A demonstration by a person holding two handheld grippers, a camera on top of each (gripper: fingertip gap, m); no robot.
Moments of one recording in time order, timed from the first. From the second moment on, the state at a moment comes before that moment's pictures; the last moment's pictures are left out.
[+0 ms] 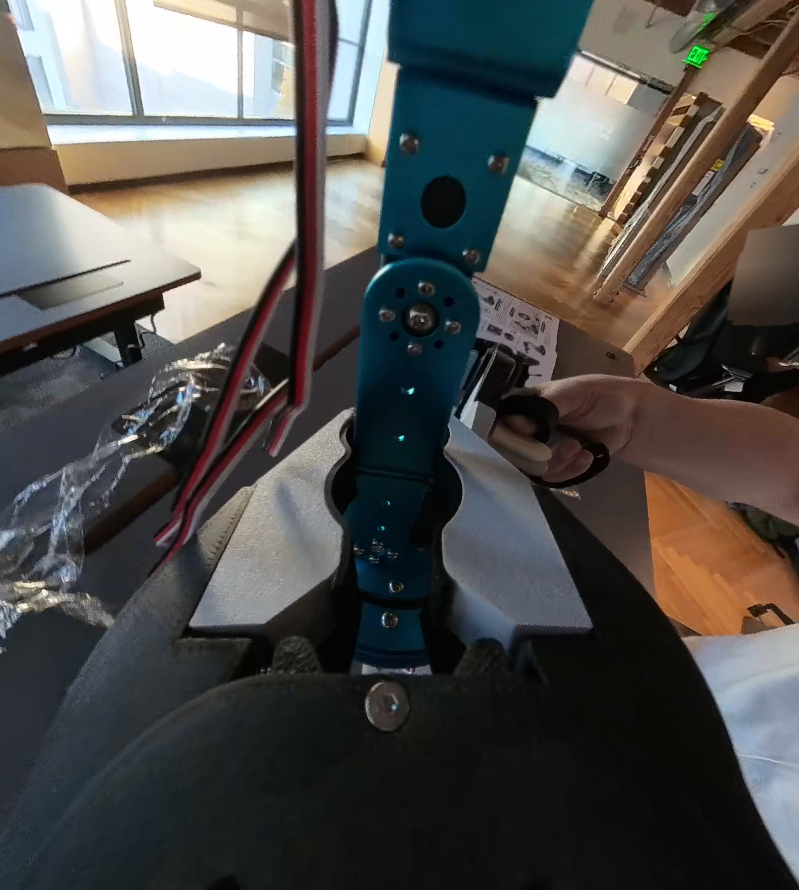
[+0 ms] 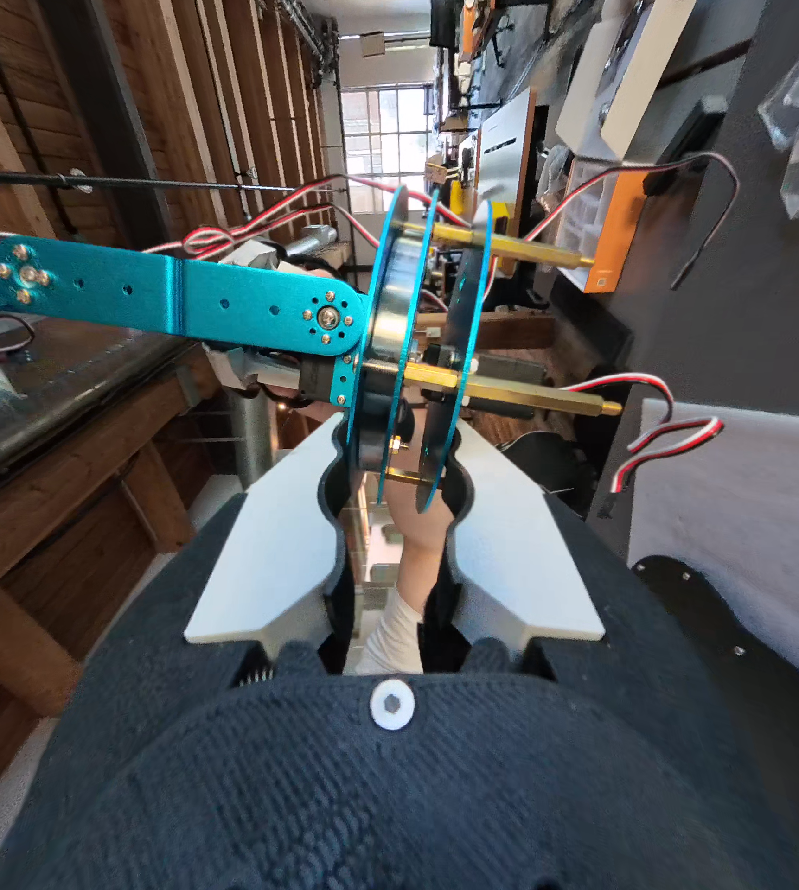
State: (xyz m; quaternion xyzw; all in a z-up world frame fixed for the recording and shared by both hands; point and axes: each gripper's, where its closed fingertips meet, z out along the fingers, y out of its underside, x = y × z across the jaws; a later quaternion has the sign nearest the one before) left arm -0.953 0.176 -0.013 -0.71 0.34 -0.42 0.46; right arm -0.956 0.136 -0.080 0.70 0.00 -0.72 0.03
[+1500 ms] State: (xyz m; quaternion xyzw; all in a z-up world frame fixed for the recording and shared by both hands) left arm -0.960 0.070 -0.020 -0.74 0.27 -0.40 0.48; right arm -0.965 0.019 -0.086 0.66 0.05 -0.75 0.07
